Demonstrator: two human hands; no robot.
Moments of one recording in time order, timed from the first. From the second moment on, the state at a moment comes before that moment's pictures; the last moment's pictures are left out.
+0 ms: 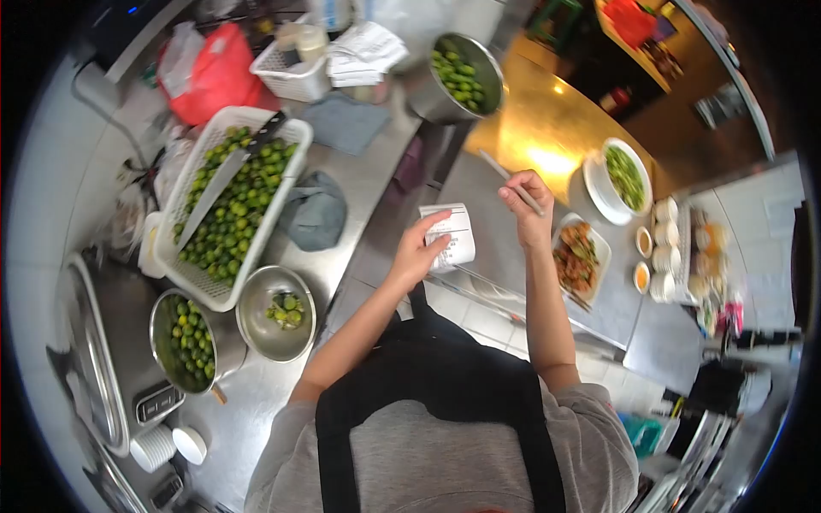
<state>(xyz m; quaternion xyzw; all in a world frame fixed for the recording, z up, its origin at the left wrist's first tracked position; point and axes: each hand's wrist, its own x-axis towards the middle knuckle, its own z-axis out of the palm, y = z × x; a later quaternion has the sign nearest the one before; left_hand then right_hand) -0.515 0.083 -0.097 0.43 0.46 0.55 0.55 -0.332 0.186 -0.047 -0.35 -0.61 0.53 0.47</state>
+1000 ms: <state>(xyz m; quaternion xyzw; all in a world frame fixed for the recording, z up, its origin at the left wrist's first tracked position) -0.511 0.155 -0.124 0.74 0.54 0.34 0.22 -0.343 0.180 -0.121 -0.55 -0.66 0.27 0.44</state>
